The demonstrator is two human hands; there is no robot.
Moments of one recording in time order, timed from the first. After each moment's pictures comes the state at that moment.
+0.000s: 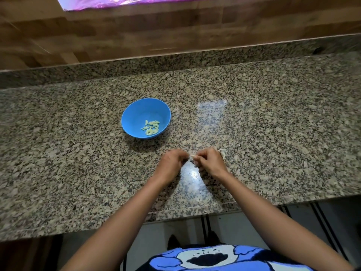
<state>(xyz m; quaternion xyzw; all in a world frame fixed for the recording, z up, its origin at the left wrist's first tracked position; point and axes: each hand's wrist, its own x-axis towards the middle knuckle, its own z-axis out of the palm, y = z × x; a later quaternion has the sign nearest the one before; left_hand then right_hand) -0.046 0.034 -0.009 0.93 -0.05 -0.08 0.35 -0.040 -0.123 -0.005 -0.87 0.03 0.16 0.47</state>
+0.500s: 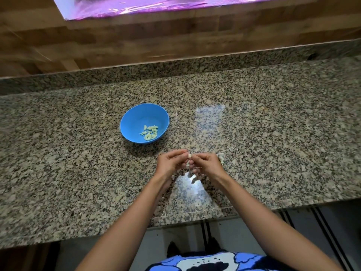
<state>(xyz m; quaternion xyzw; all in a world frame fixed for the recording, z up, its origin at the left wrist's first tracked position) -0.044 0.024 0.008 0.59 0.20 -0.15 0.76 -0.048 -0.122 0.008 -0.62 0.10 0.21 0.75</state>
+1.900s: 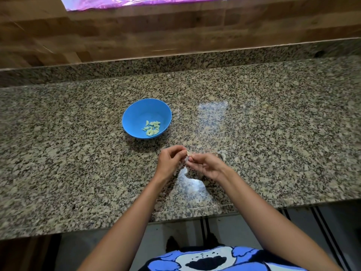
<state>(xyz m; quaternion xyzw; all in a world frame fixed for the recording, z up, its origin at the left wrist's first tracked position) -0.045 0.034 -0.008 0.75 0.07 -0.07 0.66 -0.035 -0.115 0.013 -0.43 0.27 0.33 0.79</state>
